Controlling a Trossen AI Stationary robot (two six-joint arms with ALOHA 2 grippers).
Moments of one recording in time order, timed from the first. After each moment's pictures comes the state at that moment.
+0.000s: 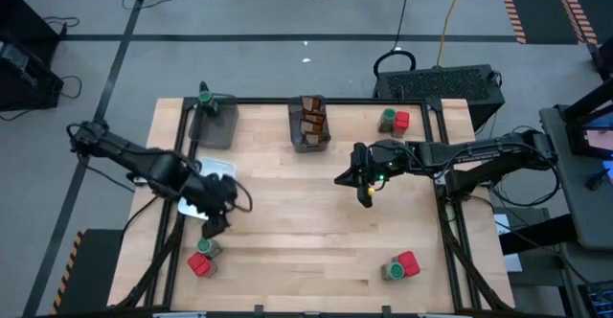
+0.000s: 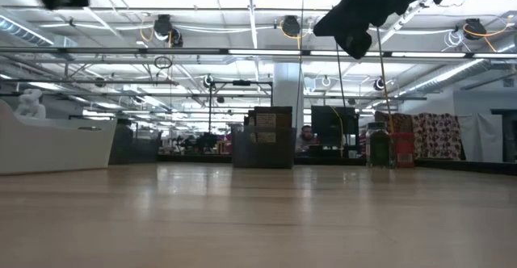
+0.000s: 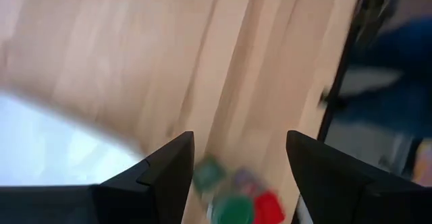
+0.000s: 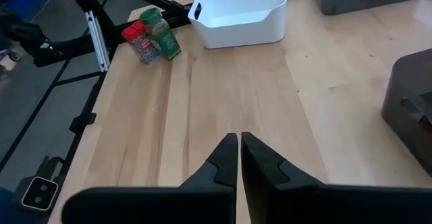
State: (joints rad) left arm -0.42 1.15 1.13 -1.12 0.12 -0.78; right arm 0.01 1.21 0.81 -0.08 -0.11 0.29
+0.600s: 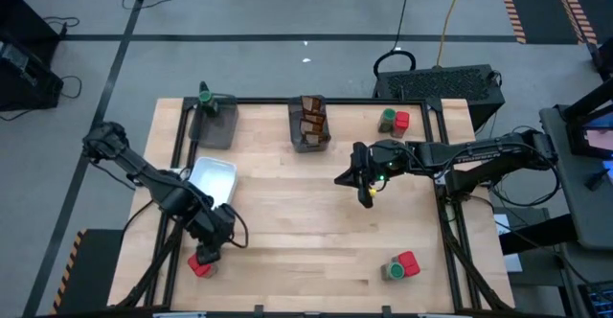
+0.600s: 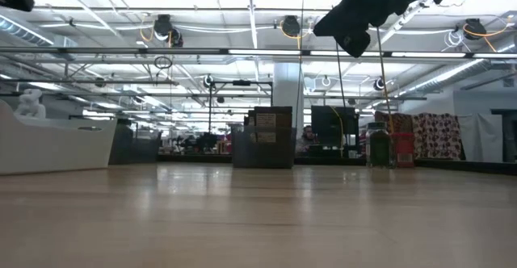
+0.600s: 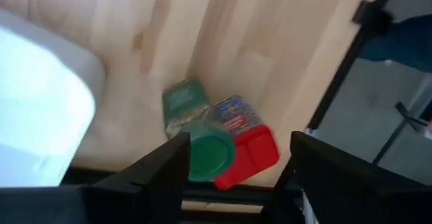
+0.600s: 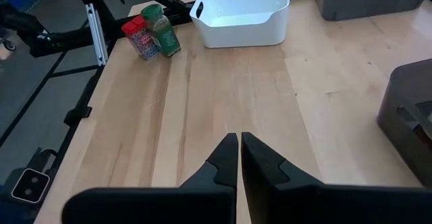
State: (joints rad) left arm -0.61 1.32 1.12 -1.16 0.24 -0.99; right arm 0.01 1.21 0.81 -0.08 -0.11 0.23
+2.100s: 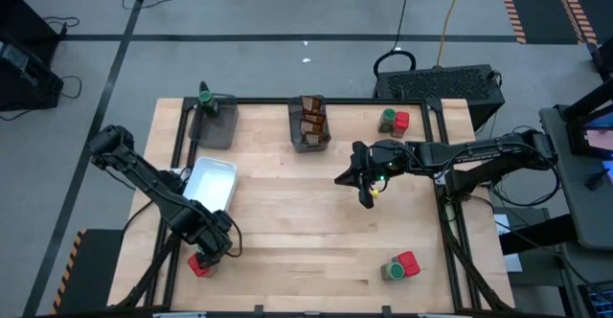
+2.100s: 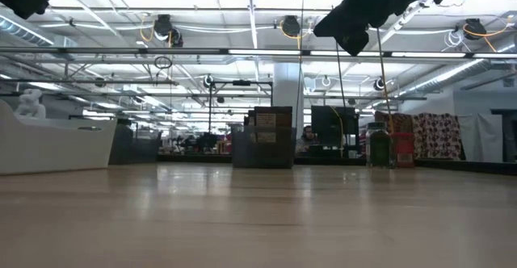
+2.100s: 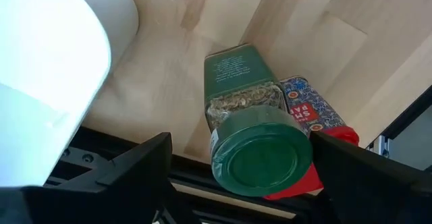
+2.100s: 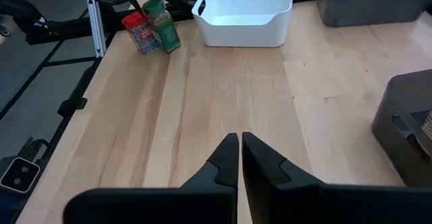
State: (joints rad) left arm -0.70 1.40 1.01 -1.16 0.23 -1.15; right arm 0.01 1.21 0.81 -0.09 -0.11 0.17
